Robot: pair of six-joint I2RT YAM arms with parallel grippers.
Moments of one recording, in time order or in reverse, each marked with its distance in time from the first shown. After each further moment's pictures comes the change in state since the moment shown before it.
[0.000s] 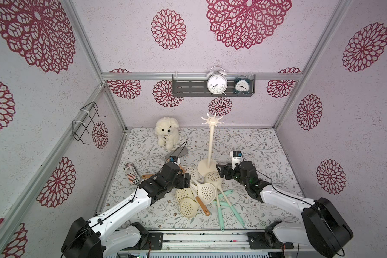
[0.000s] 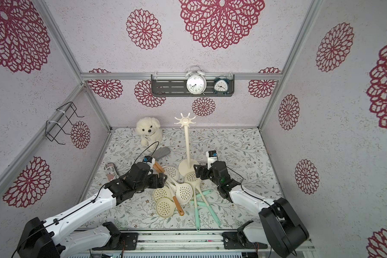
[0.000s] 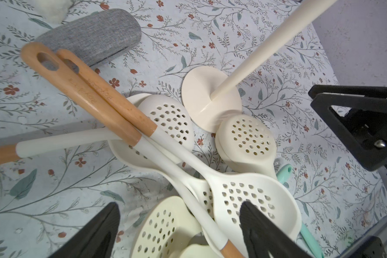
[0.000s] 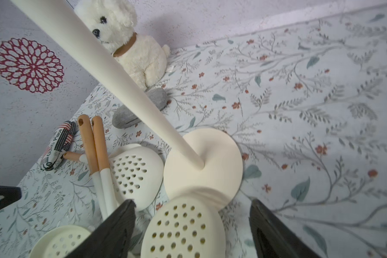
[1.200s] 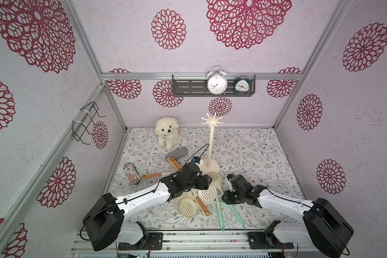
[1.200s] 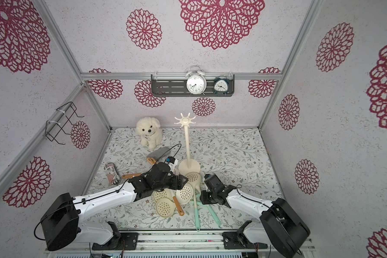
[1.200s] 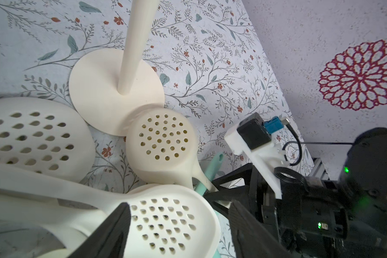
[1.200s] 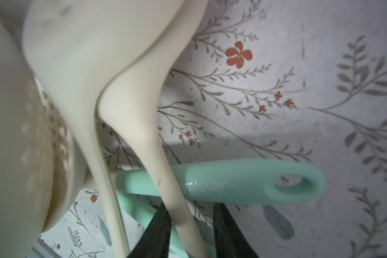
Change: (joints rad) left arm -0.173 0.264 0.102 0.251 0.116 -0.074; right arm 0.138 0.053 -0.003 -0.572 -0.104 0.114
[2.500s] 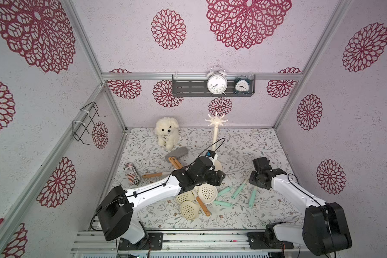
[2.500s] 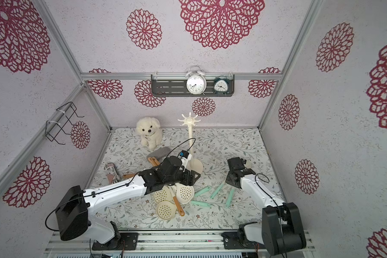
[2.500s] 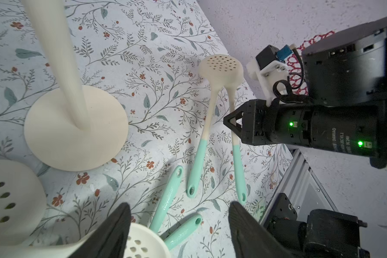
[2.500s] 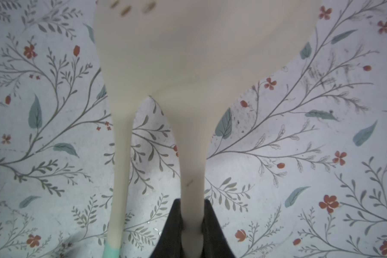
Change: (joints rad) left arm -0.080 0.150 0.257 -0.043 0.011 0.078; right arm -0.471 -0.017 0.225 -0.338 0.393 0.003
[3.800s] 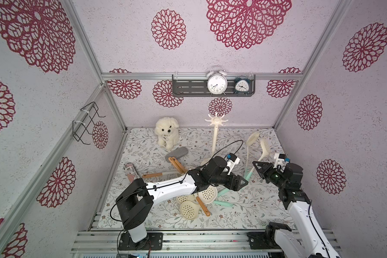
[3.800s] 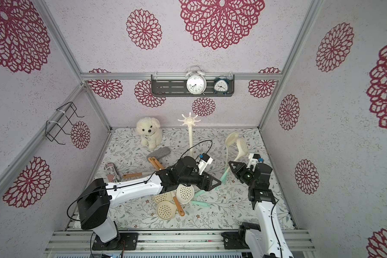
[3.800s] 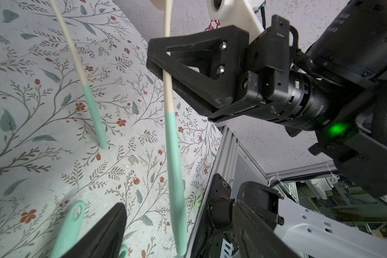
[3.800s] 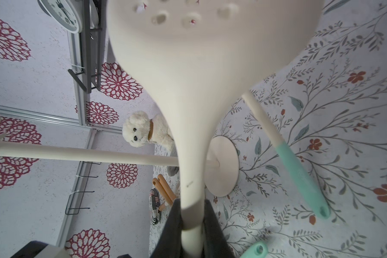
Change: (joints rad) left arm -0.081 0.201 0.144 0.210 0.306 -0.017; right arm -0.346 -0.439 -0.237 0.609 -0.870 0.392
